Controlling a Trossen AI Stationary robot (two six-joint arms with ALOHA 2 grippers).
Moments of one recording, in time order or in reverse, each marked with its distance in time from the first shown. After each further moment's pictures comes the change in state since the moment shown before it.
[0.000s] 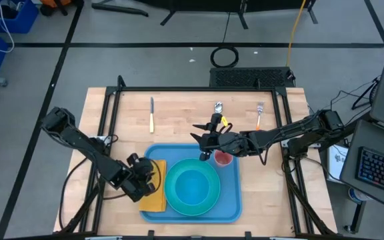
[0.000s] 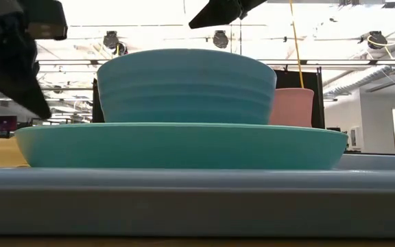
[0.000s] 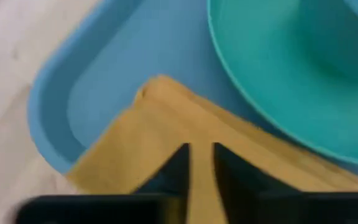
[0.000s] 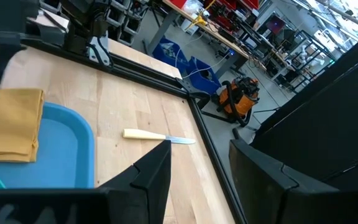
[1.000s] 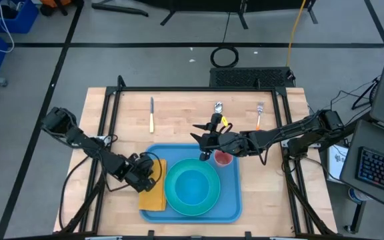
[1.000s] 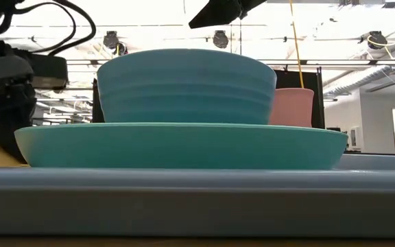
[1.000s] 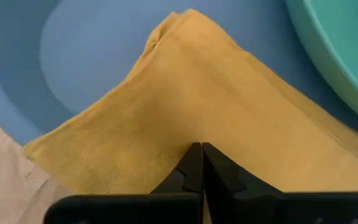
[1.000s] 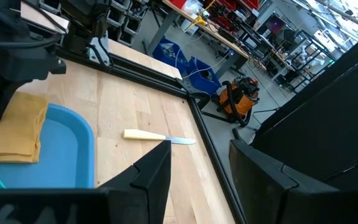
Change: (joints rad) left arm 0.092 0.000 -0.211 0.267 0.165 -0.032; right arm 0.000 0.000 0.000 0.001 0.000 0.000
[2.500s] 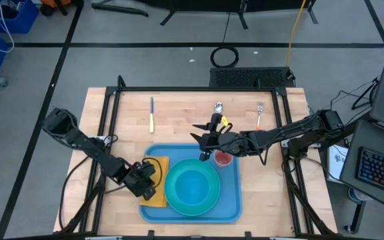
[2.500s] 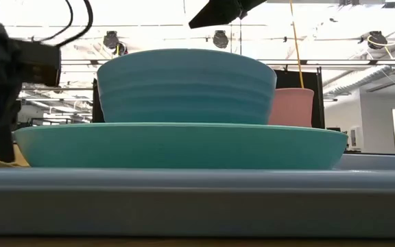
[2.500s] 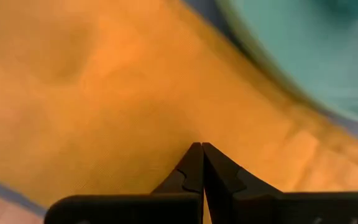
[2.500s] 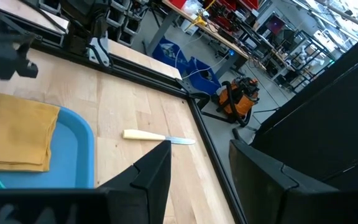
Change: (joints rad) left arm -0.046 0.028 0.025 0.135 0.141 -0.031; right arm 0.000 0.000 0.000 0.001 0.000 0.000
